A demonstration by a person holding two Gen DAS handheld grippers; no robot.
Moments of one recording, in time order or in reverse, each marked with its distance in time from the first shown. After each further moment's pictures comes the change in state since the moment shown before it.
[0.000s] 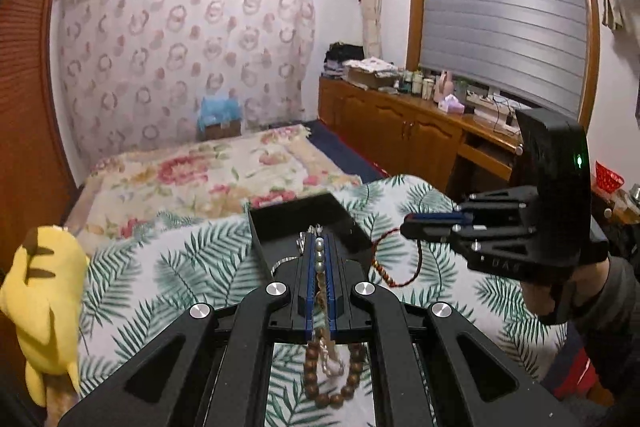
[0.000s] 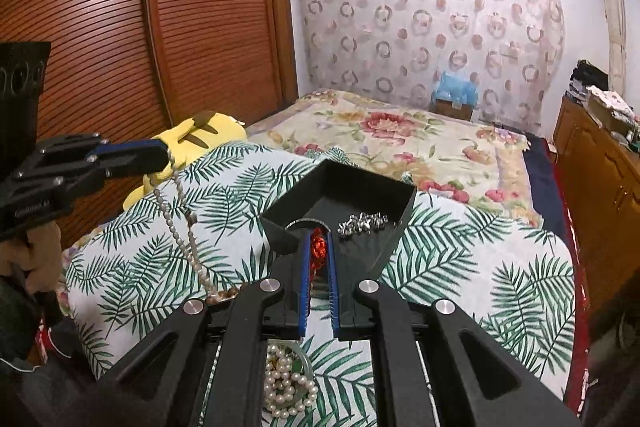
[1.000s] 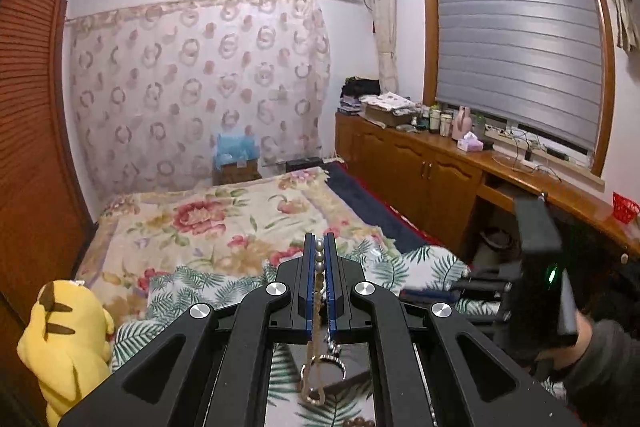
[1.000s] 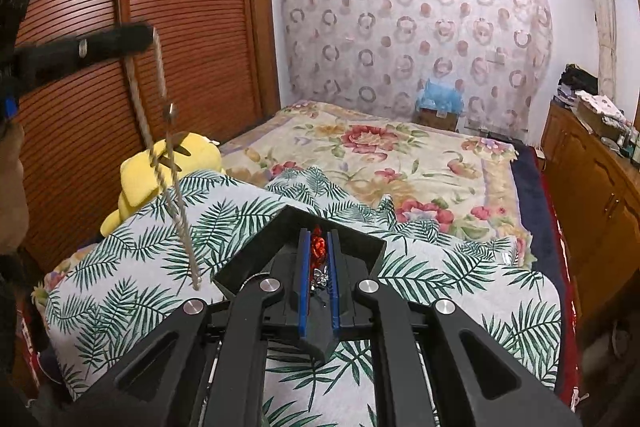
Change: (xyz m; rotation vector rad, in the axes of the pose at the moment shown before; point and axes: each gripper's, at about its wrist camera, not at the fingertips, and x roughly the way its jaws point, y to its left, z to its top) left arm 0.017 0.018 0.101 0.003 -0.110 0.063; right arm 0.038 -0.032 0.045 0.026 -0.018 -0.056
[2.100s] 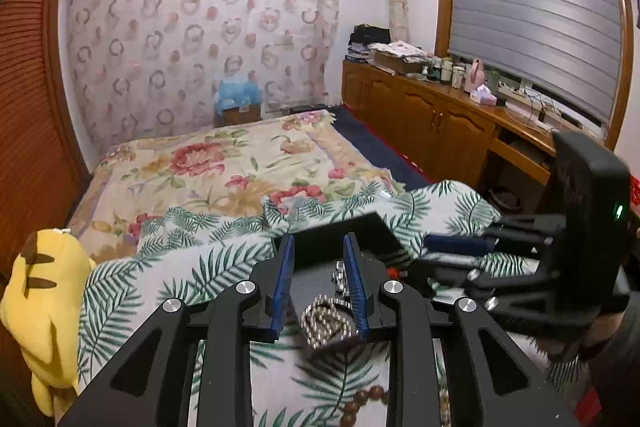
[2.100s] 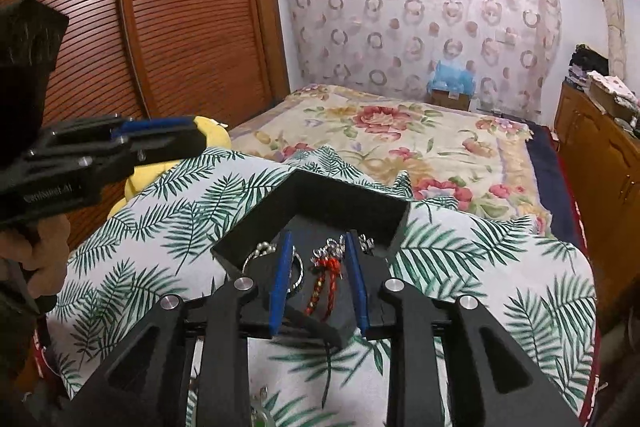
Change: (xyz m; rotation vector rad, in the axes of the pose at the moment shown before) left arm 0.051 0.007 -0.082 -0.028 0.192 0.007; right arm 0.022 0.001 -0.035 0.022 0.038 0.046
